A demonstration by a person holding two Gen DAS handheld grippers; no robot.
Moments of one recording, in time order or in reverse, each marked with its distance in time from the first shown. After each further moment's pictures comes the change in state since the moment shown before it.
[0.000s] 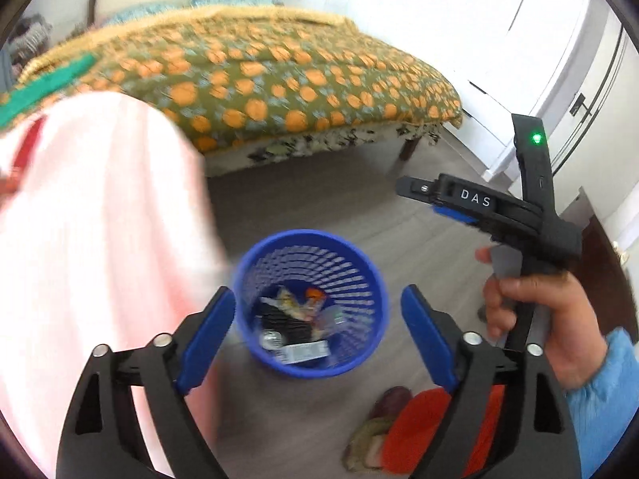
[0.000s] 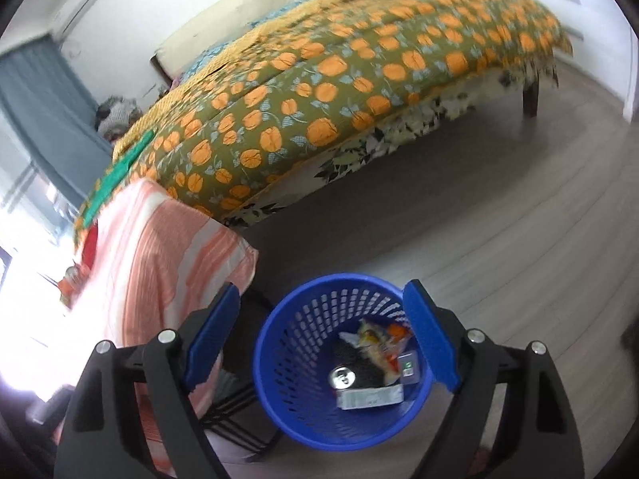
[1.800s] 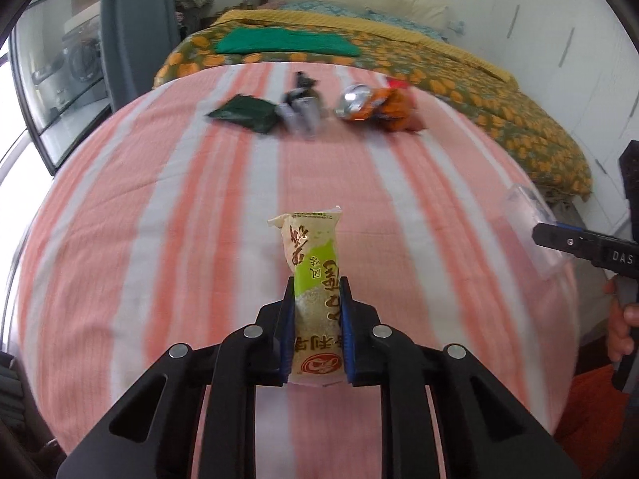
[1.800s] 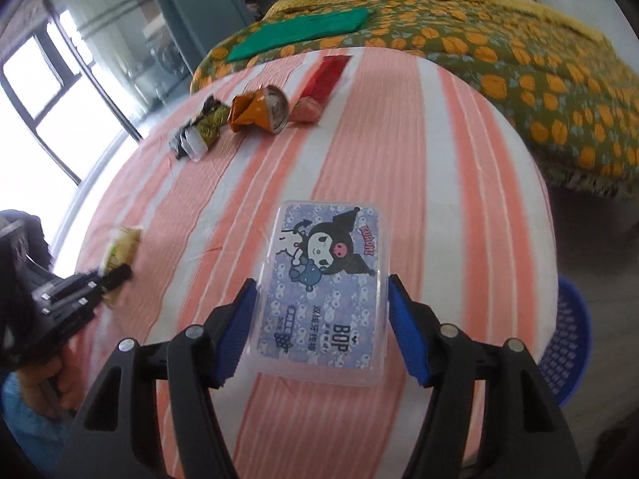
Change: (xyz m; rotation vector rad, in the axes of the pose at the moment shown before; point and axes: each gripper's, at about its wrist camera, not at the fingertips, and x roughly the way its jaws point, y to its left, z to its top) left arm -0.173 0.293 -0.110 -0.307 -0.055 0.339; right arm 0.035 0.326 -0.096 -0.442 0.271 0.222
